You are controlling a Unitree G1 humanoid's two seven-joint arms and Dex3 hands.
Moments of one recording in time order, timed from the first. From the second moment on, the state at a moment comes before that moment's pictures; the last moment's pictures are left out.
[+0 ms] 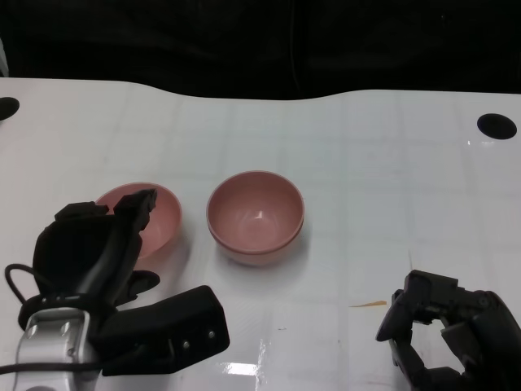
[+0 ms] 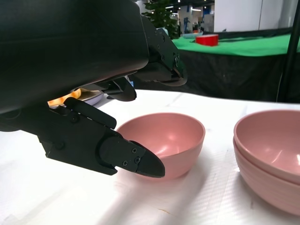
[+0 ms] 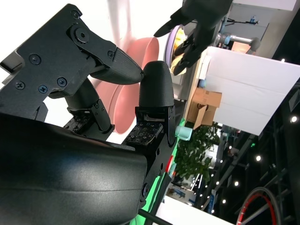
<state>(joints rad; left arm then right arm) -0.09 0.23 -0.19 -0.08 1.11 0.25 -0.06 0.17 -0.13 0.11 0.09 0.13 -0.66 0.29</state>
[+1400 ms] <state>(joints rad) -0.37 0.41 -0.35 0.28 0.93 -0.03 0.41 0.18 -0.12 0.10 0.09 0.12 -0.66 0.30</state>
